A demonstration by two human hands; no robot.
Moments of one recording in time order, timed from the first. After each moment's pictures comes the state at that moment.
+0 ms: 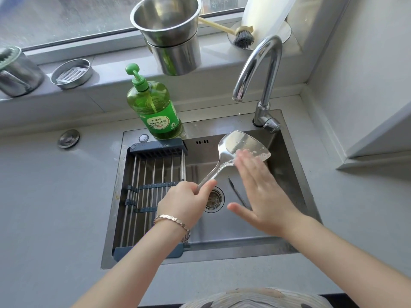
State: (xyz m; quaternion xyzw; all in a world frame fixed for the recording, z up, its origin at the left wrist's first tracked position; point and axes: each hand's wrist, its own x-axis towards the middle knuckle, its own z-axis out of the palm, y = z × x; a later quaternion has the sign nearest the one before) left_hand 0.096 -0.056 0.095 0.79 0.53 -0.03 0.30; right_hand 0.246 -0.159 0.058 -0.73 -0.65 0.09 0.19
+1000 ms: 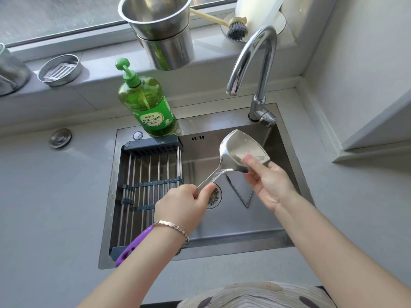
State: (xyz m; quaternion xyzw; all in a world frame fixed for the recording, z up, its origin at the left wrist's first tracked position) left_hand 0.094 -0.064 0.093 0.84 0.50 -0.04 0.22; right_hand 0.252 -0.135 0.074 -0.52 0.11 0.49 0.69
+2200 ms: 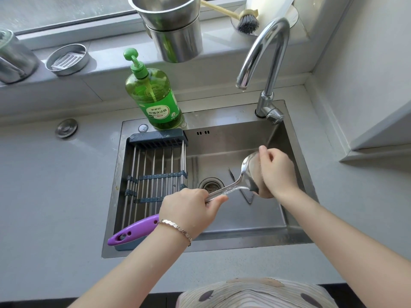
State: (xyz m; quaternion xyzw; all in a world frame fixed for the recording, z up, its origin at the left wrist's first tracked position) left_hand 0.085 -0.073 0.088 0.90 0.40 -0.13 0.10; right_hand 0.265 -0.129 0.046 -0.86 -0.22 0.24 0.39
